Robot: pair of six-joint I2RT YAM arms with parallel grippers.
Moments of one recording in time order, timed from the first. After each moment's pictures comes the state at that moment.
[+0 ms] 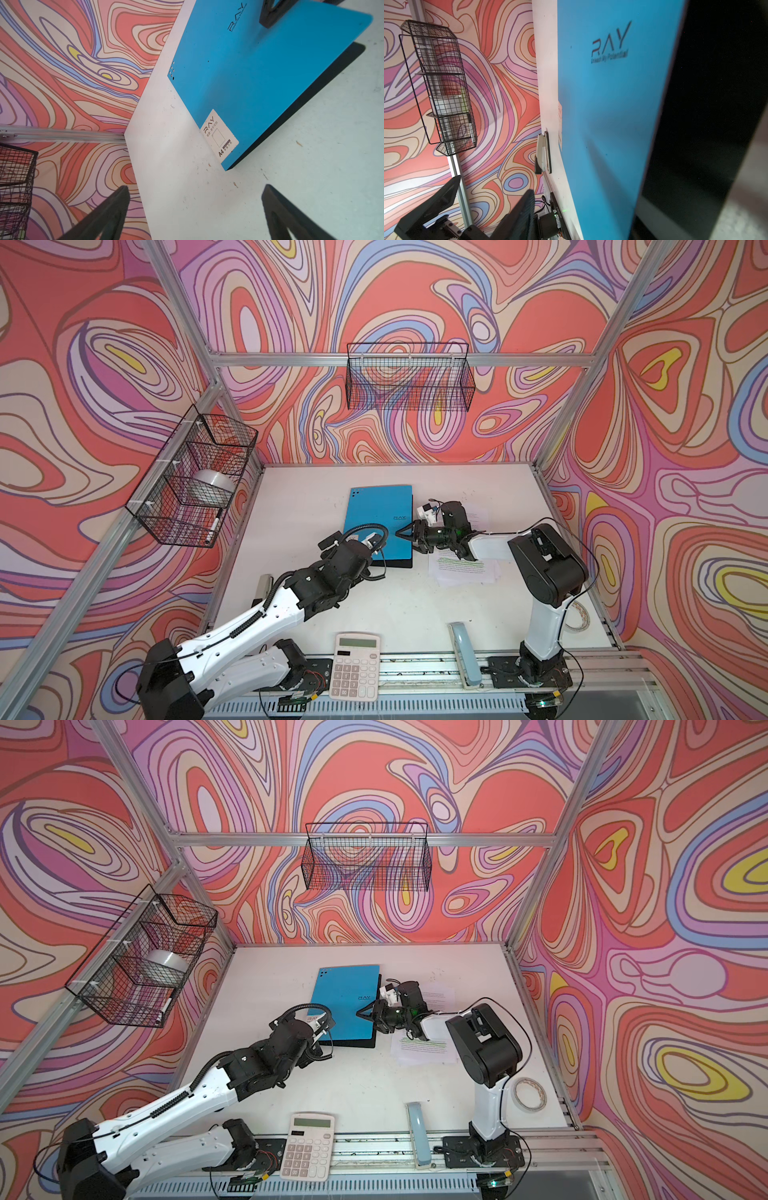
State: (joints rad) left arm -0.80 1.03 0.81 -0.57 -0.61 0.39; right arm 0.46 1.92 0.95 0.44 -0.80 1.07
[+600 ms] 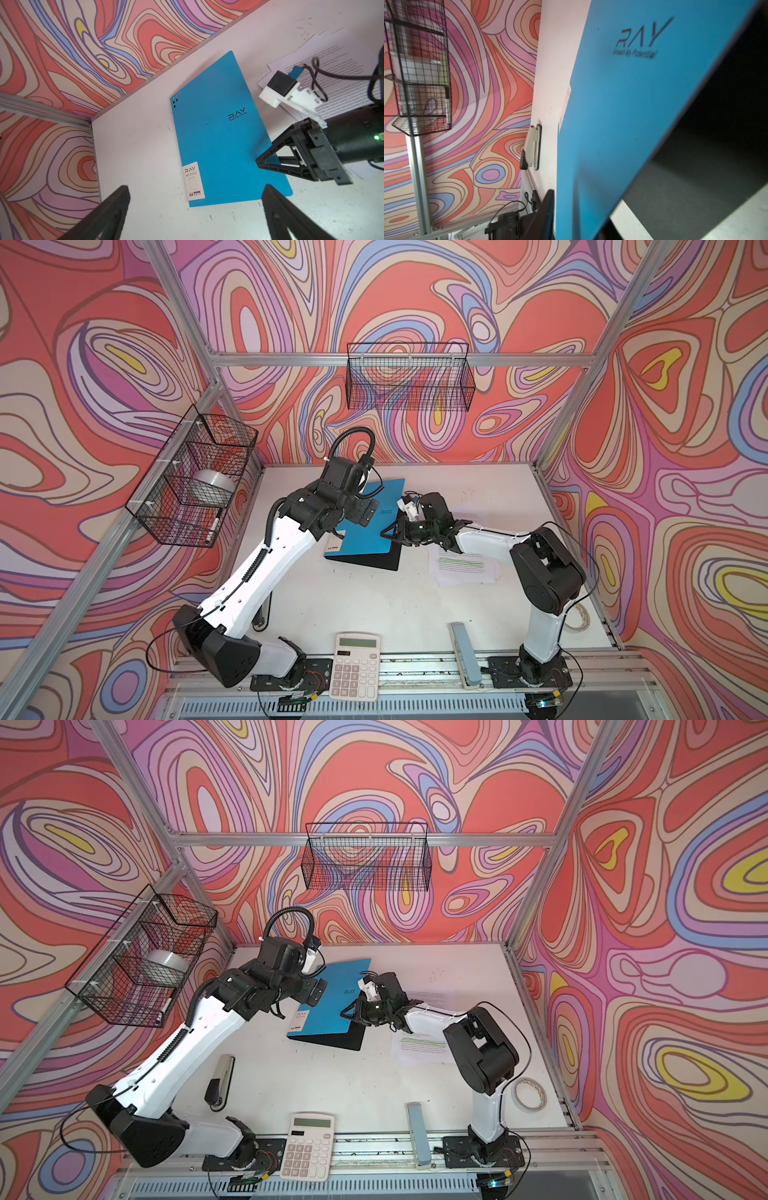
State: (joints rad) left arm -0.54 1.42 1.58 -0.94 -0.28 0.08; right arm 0.59 1.88 1.16 0.12 -0.66 0.86
